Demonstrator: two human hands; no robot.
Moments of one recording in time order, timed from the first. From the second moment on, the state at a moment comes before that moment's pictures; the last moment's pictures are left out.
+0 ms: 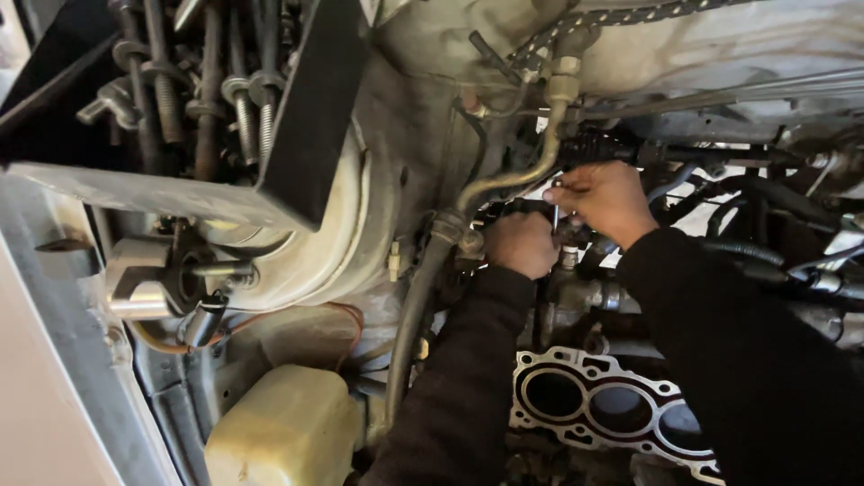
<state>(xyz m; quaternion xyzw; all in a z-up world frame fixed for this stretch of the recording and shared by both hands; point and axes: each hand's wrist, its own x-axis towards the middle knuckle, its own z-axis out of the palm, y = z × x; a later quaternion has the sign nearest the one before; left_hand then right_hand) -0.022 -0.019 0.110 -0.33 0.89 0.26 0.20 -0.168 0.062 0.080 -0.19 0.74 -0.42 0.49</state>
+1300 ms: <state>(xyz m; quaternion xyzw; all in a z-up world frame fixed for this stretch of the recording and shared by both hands) -0.073 -0.024 0.154 -0.28 0.90 0.34 -0.03 -0.193 0.093 0.062 -0.20 0.64 -0.51 0.53</state>
